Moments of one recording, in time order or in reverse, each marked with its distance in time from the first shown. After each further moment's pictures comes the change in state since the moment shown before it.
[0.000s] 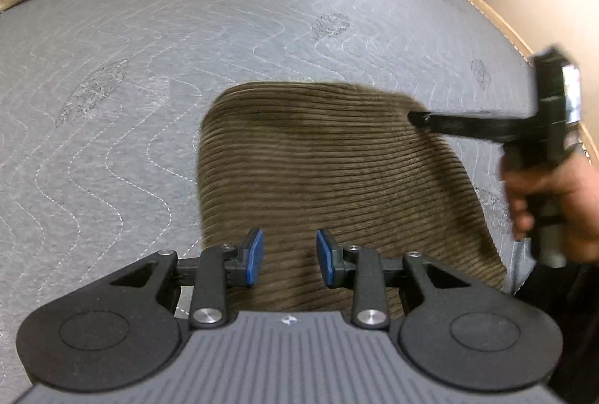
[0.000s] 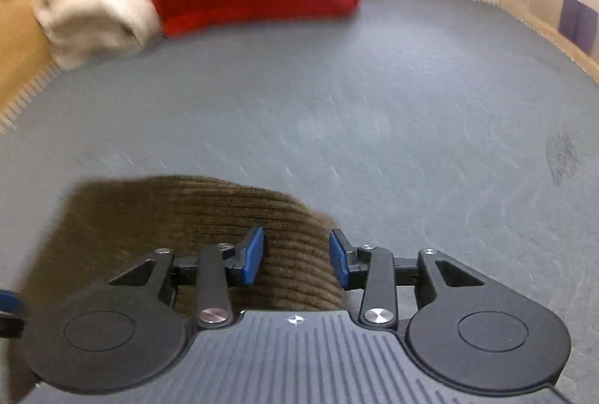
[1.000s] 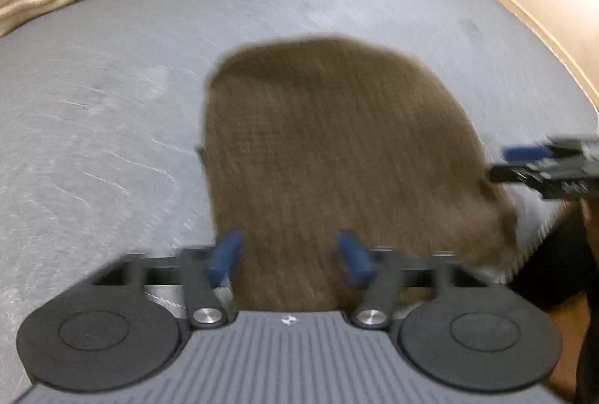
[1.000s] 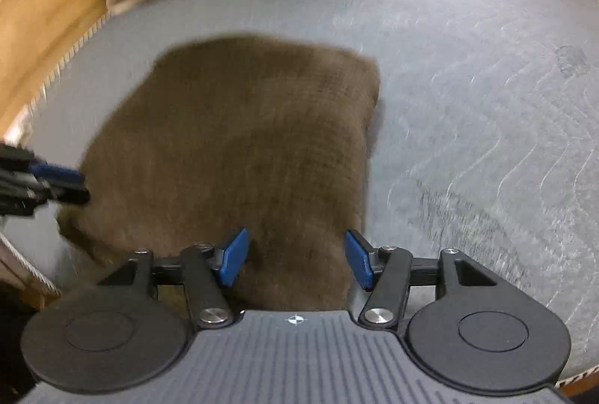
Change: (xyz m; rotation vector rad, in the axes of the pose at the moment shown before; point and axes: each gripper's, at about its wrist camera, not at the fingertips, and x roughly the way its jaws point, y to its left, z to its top) left arm -0.010 -0.017 -0.033 0.099 -0.008 0.091; right arm -0.096 -0.062 -0.101 0.012 0.061 0.247
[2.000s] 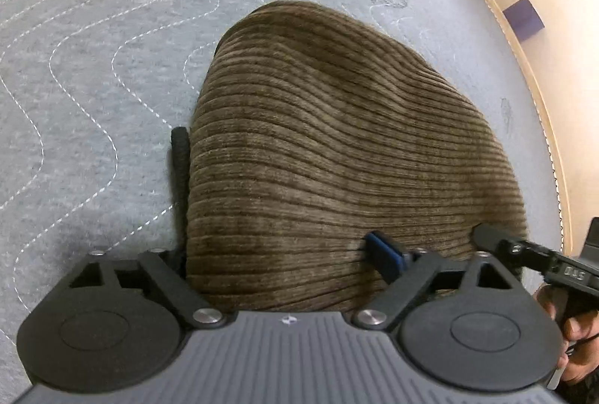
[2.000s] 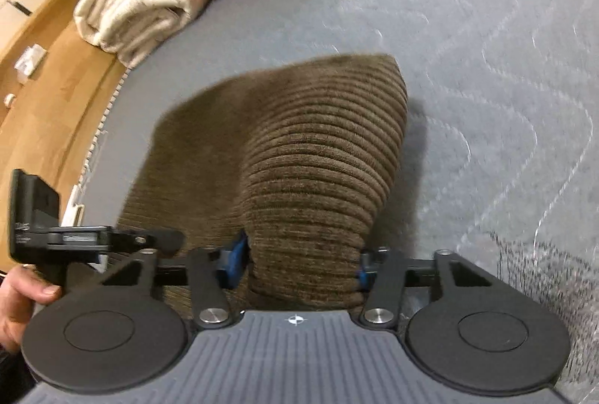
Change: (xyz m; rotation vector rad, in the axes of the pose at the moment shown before) left arm 0.118 0.057 0.032 -0.416 0.161 -0.243; right arm 0.066 -0.033 0.047 0.226 0.050 0.311
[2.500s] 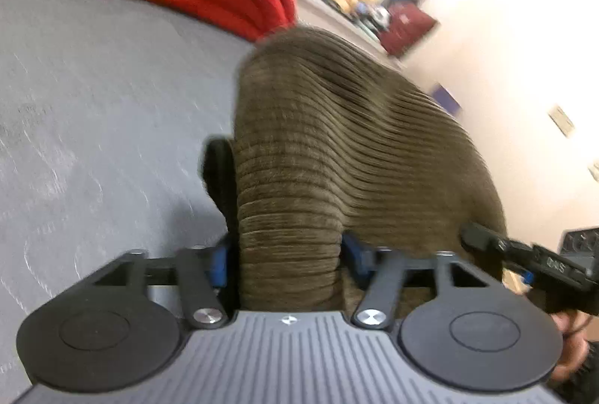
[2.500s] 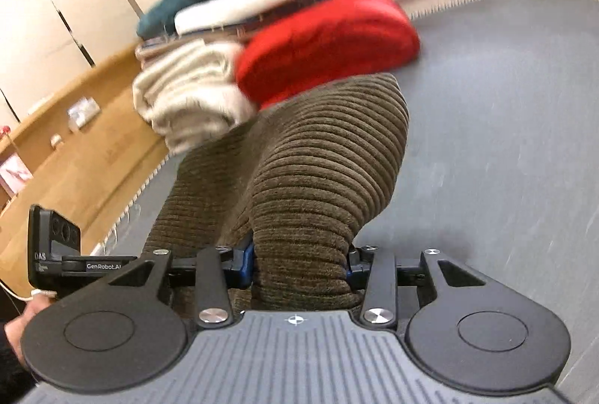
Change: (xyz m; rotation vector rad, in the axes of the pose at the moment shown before) left arm -0.049 -0.072 0.042 0.084 -0.442 -0.150; right arm -0.090 -0.005 0.099 -0.190 -0.315 0.052
